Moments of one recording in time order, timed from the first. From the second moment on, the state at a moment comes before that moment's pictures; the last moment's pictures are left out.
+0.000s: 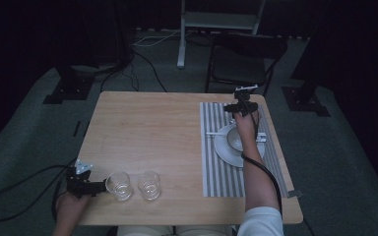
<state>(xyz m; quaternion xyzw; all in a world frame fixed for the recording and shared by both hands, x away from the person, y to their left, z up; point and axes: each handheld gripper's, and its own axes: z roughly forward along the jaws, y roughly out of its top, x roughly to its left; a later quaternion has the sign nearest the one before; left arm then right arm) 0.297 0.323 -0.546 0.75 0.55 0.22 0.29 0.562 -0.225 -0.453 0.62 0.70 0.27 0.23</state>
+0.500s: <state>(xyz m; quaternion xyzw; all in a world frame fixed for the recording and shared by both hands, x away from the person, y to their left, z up) 0.297 0.323 -0.546 0.75 0.55 0.22 0.29 0.524 -0.191 -0.450 0.56 0.73 0.34 0.21</state>
